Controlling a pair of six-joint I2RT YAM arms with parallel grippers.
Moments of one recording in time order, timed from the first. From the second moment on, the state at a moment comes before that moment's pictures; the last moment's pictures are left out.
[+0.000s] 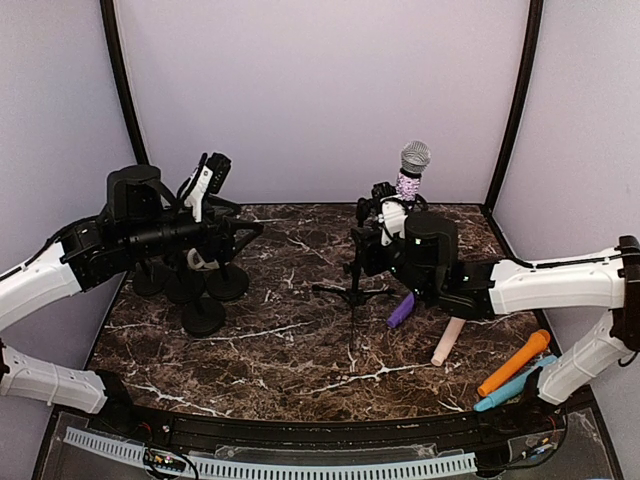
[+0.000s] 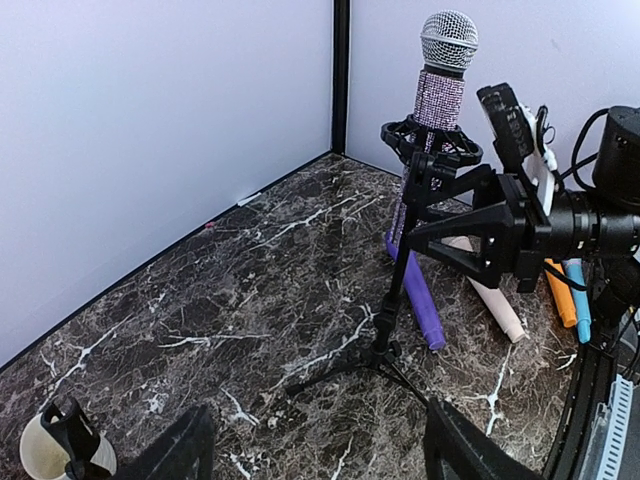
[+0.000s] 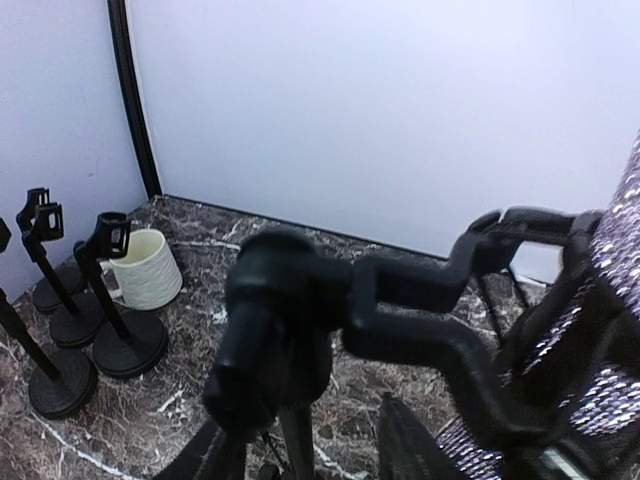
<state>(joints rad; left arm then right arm) -0.75 1.05 1.02 -0.24 0.11 0.02 1.02 1.43 0.89 0.35 0.54 0.11</state>
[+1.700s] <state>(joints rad) -0.97 1.77 1.15 0.18 -0.05 0.26 0.62 0.78 0.38 0.19 0.38 0.55</state>
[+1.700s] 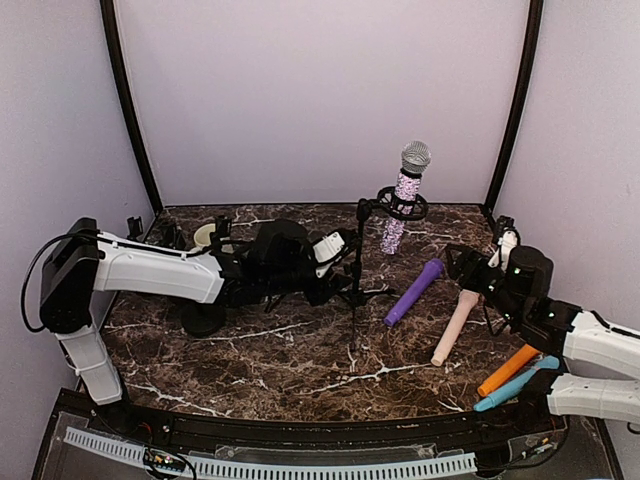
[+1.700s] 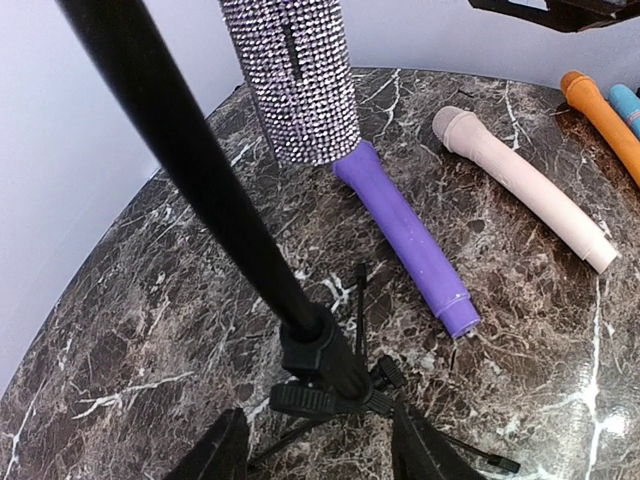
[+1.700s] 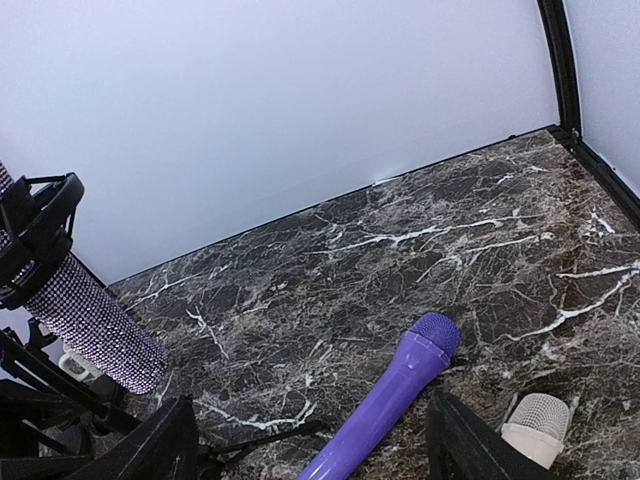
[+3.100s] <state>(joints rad) -0.96 1.84 1.20 0.16 -0.04 0.32 0.57 0.75 0.37 0.19 0.36 0.58</state>
